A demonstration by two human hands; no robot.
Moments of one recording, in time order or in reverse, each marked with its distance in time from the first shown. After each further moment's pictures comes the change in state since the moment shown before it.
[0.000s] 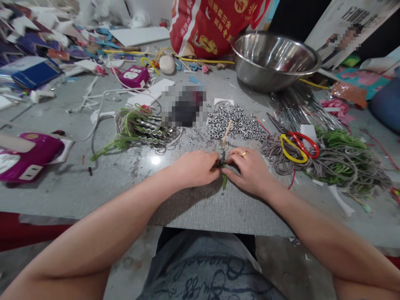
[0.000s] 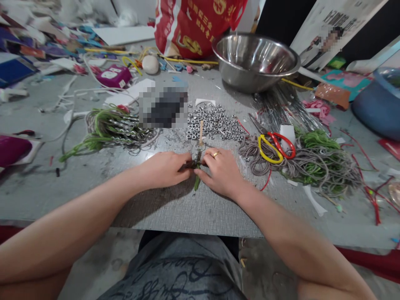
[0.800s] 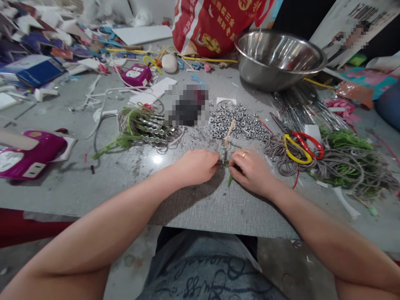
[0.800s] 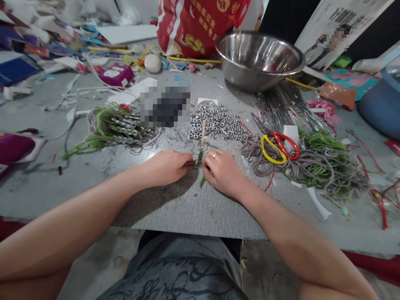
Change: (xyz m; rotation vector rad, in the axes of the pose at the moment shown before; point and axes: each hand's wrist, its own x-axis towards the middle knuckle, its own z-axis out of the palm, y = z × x) left_hand 0.005 -0.004 0.001 0.032 -0.044 0.008; right_hand 0.005 0.006 0.000 0.053 -0.056 -0.132
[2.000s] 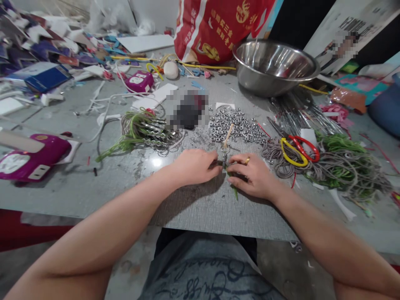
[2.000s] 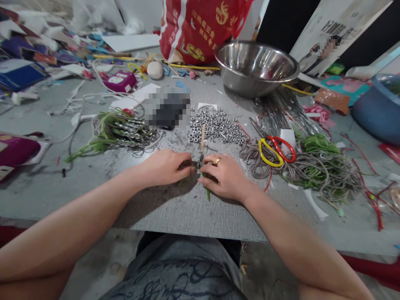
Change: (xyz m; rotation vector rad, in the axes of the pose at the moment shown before) left_hand -0.005 -0.001 -0.007 0.028 0.076 -0.036; right_hand -0.010 0.003 -0.011 0.070 0.004 -0.089
